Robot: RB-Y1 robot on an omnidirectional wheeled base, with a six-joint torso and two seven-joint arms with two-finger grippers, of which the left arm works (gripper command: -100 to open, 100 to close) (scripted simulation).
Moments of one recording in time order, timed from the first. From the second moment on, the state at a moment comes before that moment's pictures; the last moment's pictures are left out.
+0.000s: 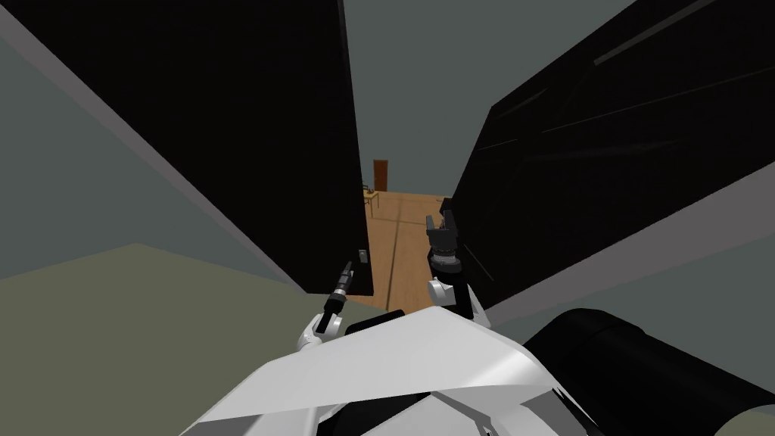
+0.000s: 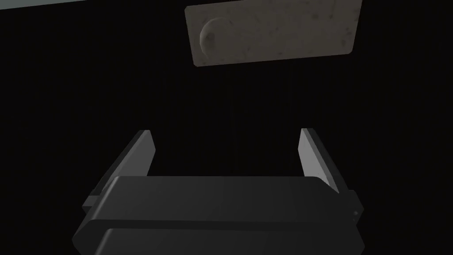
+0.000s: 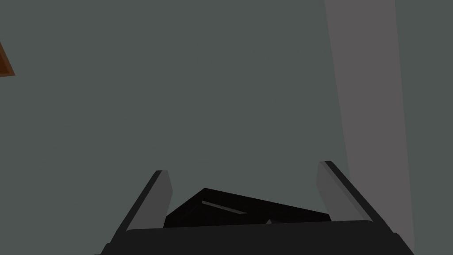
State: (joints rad) arm -0.12 0.04 -0.08 -0.68 -0.24 -0.78 0.17
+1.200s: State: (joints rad) arm -0.13 0.03 -0.06 -0.67 -0.23 -0.80 0.16
